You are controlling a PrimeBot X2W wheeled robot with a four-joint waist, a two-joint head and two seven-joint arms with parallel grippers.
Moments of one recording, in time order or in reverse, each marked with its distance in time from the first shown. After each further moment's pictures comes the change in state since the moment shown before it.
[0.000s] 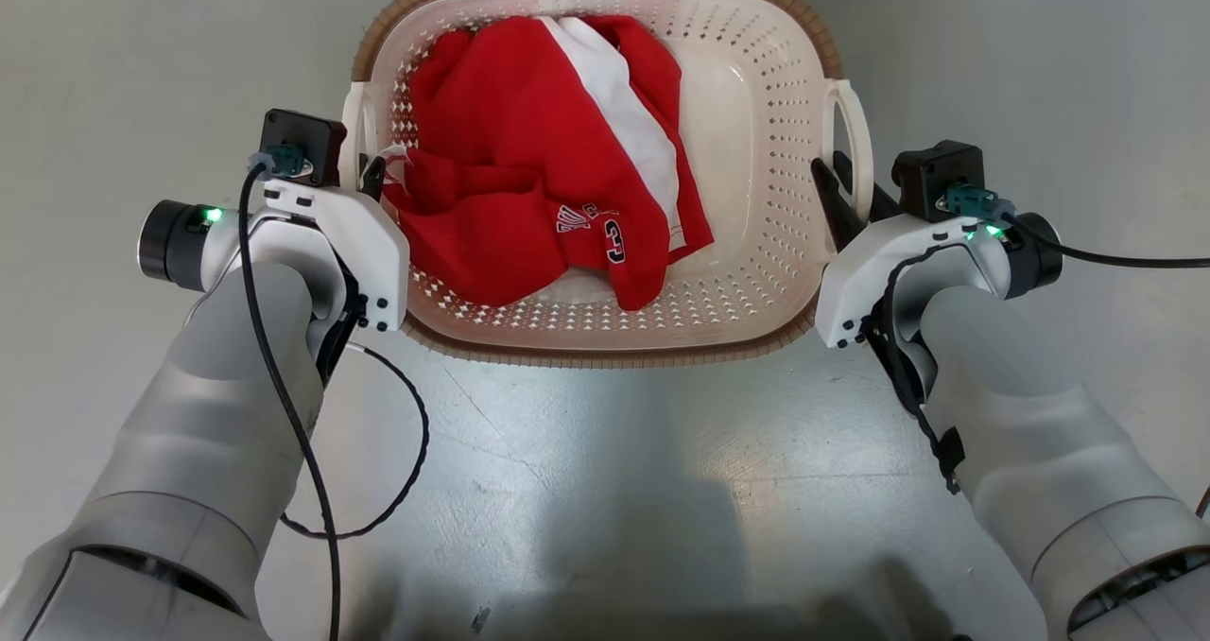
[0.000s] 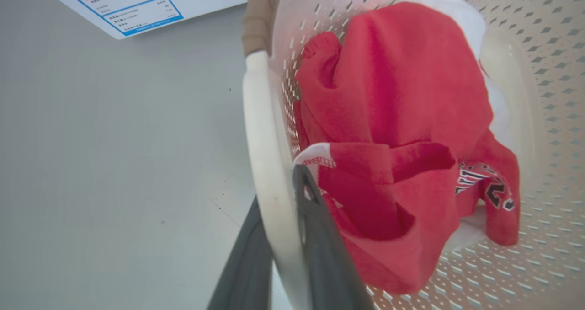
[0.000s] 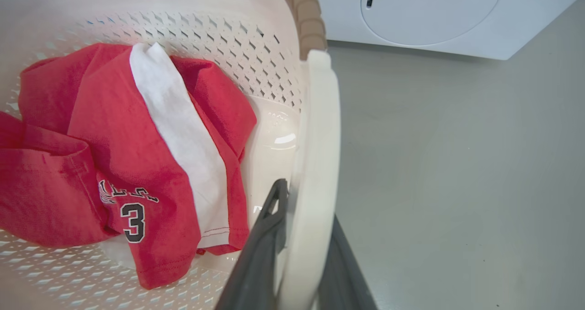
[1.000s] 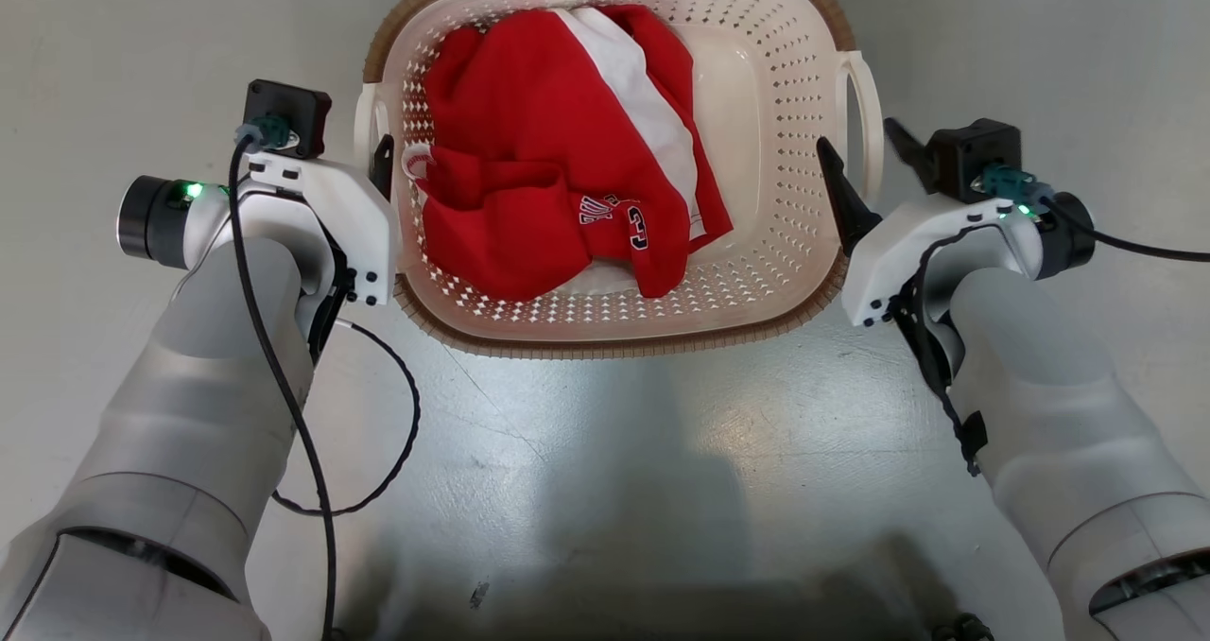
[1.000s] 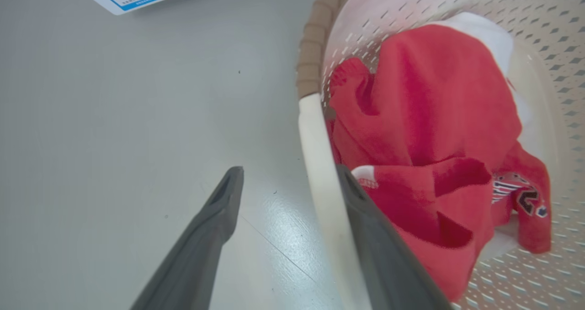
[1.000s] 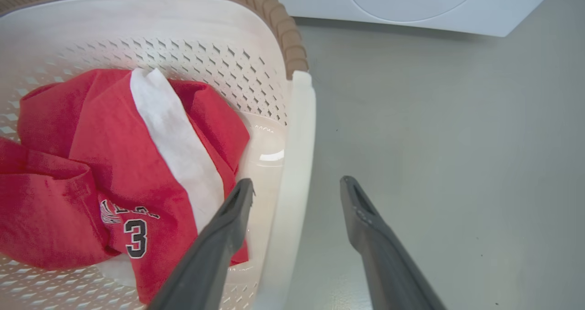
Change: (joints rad) left arm -0.038 0.007 -0.019 0.007 -0.021 0.028 0.004; right arm 0.003 -0.015 -0.170 -0.039 -0.150 0.001 0.000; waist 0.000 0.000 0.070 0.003
